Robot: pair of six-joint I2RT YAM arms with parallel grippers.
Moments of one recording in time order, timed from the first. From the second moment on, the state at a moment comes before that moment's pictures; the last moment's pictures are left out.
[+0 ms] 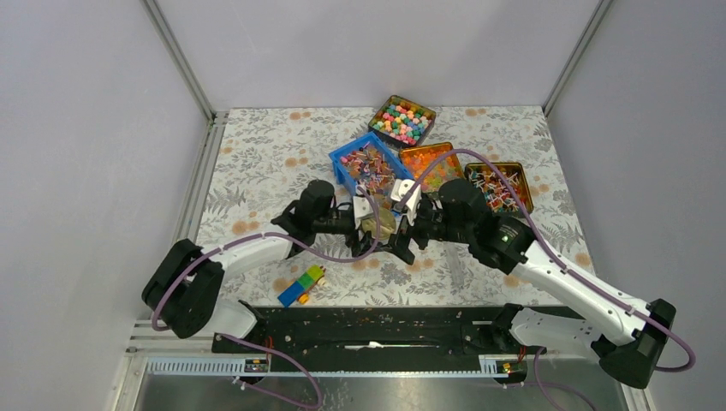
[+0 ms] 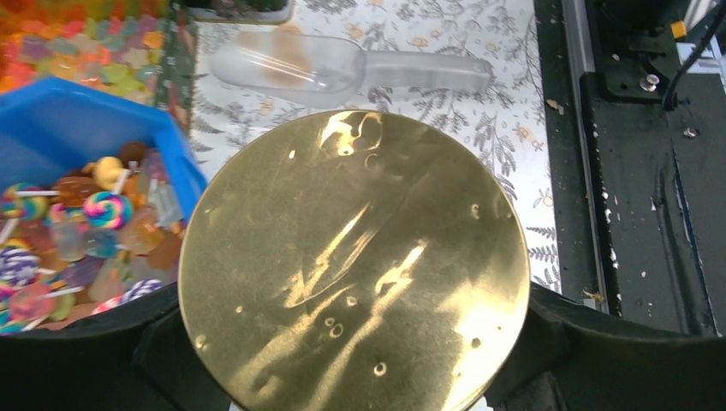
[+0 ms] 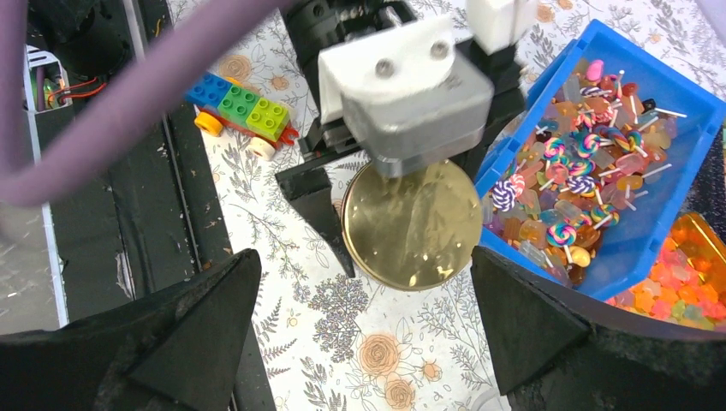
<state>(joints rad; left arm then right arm) -0.66 1.40 0.71 0.26 0.77 0.32 0.86 1.02 0.99 -0.43 -0.30 -0.25</state>
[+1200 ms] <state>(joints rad) -0.73 1.66 0.57 0.54 0.64 0.29 0.86 0.93 0.96 -0.52 -0.20 -0.21</state>
